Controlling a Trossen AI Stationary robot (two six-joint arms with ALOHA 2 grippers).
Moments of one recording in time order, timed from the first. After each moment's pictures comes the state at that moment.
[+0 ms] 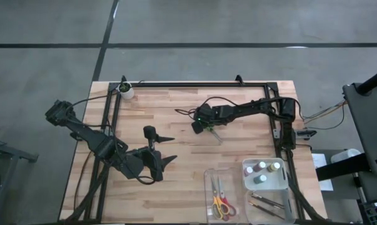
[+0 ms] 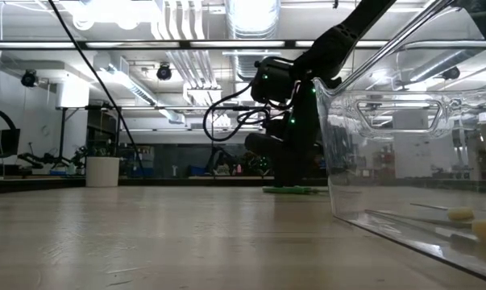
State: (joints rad) left arm -0.58 1.40 1.30 -0.47 -0.87 0.13; right arm -0.20 1.97 1.17 -0.41 0.29 0.79
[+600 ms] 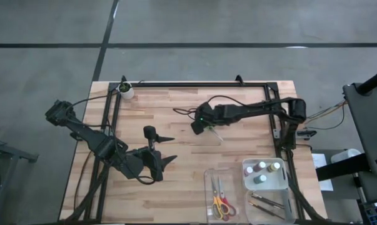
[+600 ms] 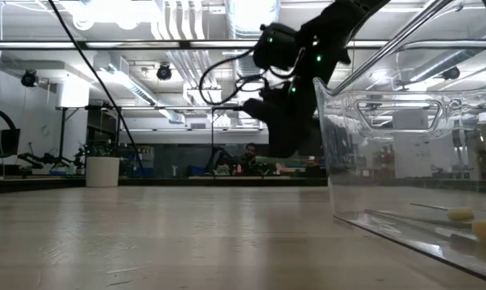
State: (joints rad) left arm -0.58 1.40 1.30 -0.47 -0.87 0.13; right arm -0.16 1.84 1.20 -0.44 0.32 0.73
